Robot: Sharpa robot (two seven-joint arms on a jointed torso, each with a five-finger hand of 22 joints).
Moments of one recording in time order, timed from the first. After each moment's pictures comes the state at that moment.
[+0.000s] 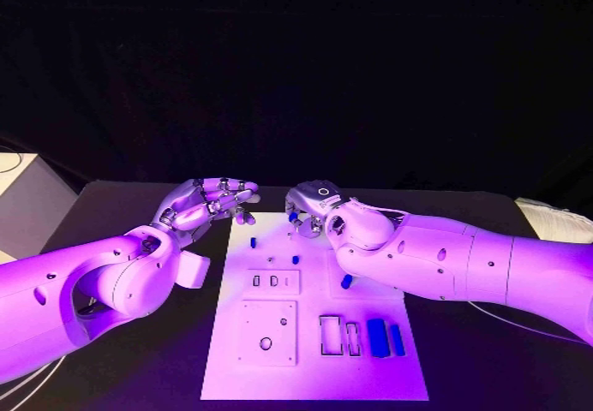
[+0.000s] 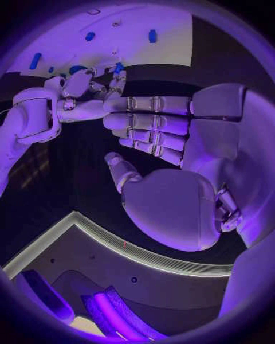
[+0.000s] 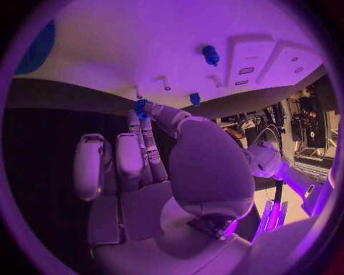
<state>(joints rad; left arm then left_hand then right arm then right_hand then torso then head) 1.20 -1.03 -0.01 1.75 -0.11 -0.30 0.45 1.29 -0.18 0.54 0.01 0.05 0.89 0.21 0.28 0.22 1.18 0.13 0.08 0.07 1.14 0.06 0.80 0.60 0.17 0.89 0.16 0.77 0.42 1.34 -0.38 -0.23 1.21 -1.69 -0.48 -0.30 1.29 -0.17 0.66 -0.07 0.15 1.05 0.14 0.26 0.33 1.24 0.09 0.06 0.08 1.47 -0.01 1.24 0.97 0.08 1.41 0.09 1.38 1.26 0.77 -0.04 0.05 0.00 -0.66</state>
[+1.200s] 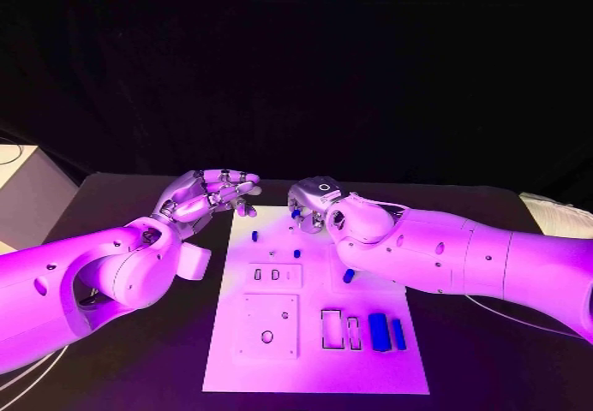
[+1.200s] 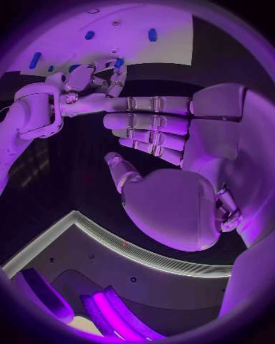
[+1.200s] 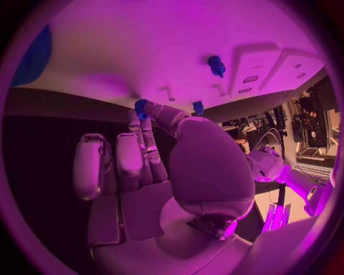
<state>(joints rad) 1.21 -1.03 -0.01 1.75 -0.11 -0.29 0.45 1.29 -0.18 0.54 0.01 0.05 0.89 0.21 0.28 0.22 1.18 0.13 0.08 0.07 1.13 0.06 0.80 0.60 0.17 0.89 0.16 0.77 0.43 1.33 -0.37 -0.23 1.18 -1.69 -0.45 -0.30 1.29 -0.17 0.66 -0.07 0.15 1.04 0.15 0.26 0.34 1.24 0.09 0.06 0.08 1.47 -0.01 1.23 0.95 0.08 1.41 0.10 1.37 1.23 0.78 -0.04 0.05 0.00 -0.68</state>
